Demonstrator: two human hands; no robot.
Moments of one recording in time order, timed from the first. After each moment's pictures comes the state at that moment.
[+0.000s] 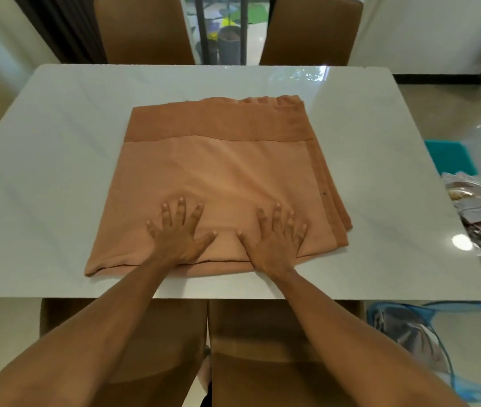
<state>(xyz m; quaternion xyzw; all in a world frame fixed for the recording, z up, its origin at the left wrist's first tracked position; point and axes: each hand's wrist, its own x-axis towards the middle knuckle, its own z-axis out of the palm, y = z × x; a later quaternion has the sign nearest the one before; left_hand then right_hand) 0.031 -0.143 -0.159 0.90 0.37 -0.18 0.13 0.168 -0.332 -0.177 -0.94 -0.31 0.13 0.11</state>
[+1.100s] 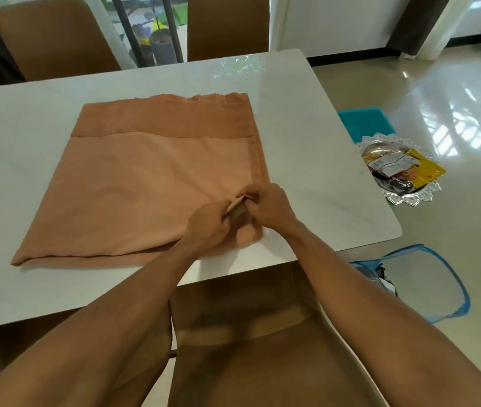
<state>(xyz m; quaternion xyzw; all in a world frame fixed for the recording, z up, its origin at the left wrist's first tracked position) 0.155 -0.303 -0.120 0.95 0.15 0.02 0.28 0.272 -0.442 -0.108 -0.85 -0.34 0.12 0.38</state>
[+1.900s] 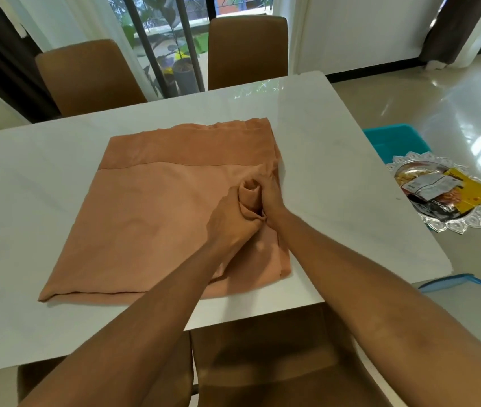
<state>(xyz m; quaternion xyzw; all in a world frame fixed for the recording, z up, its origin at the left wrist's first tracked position) 0.209 -0.283 -0.073 0.88 0.30 0.07 0.35 0.324 -0.339 -0.106 -0.62 0.02 0.34 0.71</state>
